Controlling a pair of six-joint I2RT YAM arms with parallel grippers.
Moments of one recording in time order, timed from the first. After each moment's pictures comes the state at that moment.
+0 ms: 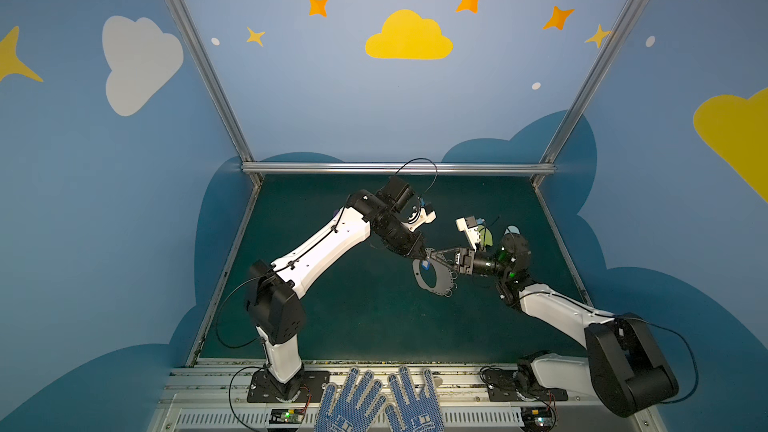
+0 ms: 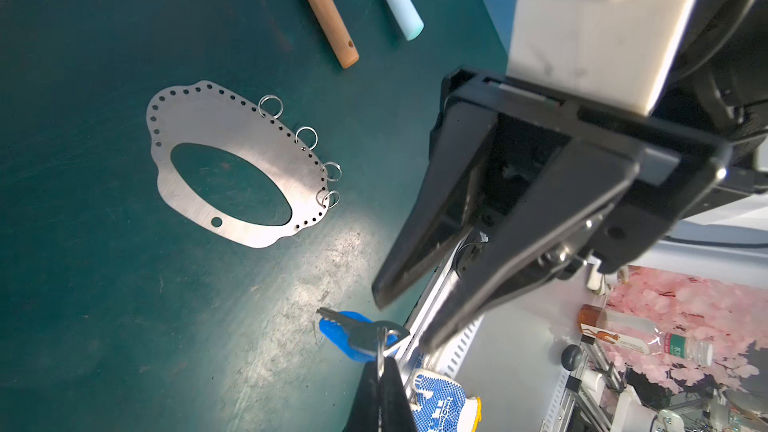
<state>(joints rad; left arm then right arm) -0.69 1.79 1.77 -1.08 0.59 -0.13 0.38 1.29 0.51 0.74 -1.07 0.88</state>
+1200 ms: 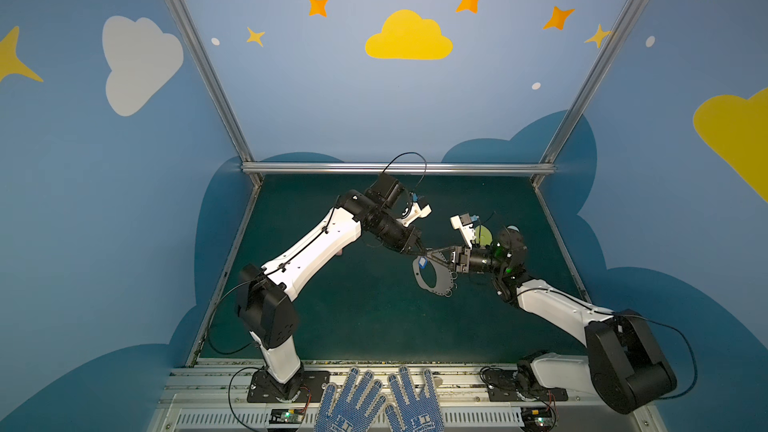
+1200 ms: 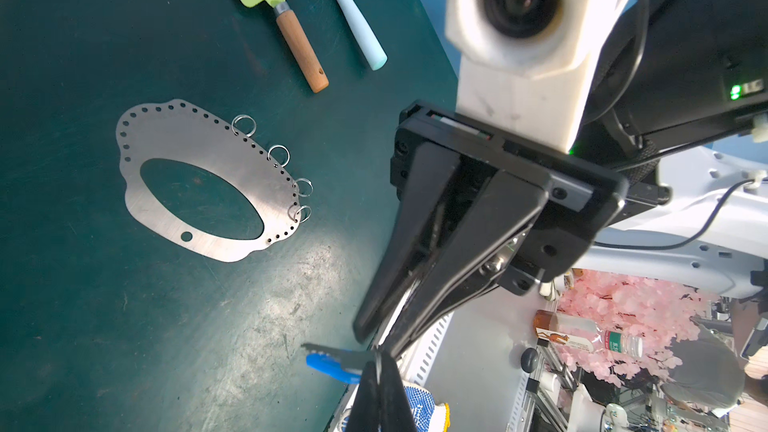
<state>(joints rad) -0.64 1.74 1.70 -1.00 0.71 -0.17 0.41 1.30 0.56 0.68 -1.07 0.83</state>
